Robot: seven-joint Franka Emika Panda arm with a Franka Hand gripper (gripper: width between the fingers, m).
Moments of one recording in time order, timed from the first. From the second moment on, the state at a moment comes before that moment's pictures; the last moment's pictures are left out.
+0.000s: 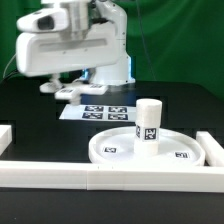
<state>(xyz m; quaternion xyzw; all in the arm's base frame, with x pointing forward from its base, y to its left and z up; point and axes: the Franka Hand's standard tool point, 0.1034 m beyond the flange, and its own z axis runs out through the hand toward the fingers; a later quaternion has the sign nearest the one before) 0.455 -0.068 0.096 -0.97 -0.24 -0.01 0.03</state>
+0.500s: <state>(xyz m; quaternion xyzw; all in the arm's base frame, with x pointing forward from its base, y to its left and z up) 0.514 0.005 0.117 -0.97 -0.24 -0.02 0.01</state>
